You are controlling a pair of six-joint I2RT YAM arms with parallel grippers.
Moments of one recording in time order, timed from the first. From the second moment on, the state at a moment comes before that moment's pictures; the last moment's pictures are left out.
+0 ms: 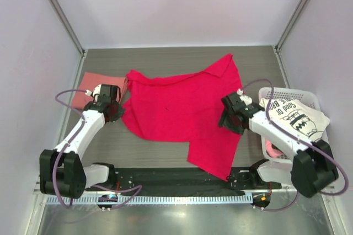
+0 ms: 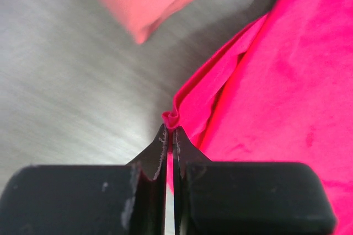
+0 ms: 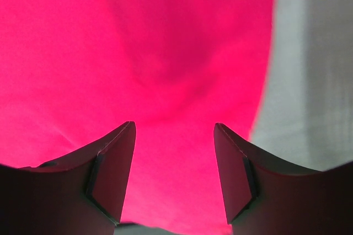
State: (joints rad) left arm -0.14 1.24 0.82 -0.58 -0.23 -0.81; right arm 0.48 1.16 0.72 -0.79 0.22 0.86
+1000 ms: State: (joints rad) left arm -0.14 1.25 0.61 -0.39 -0.25 -1.09; right arm 0.21 2.06 1.49 -0.58 0.20 0.65
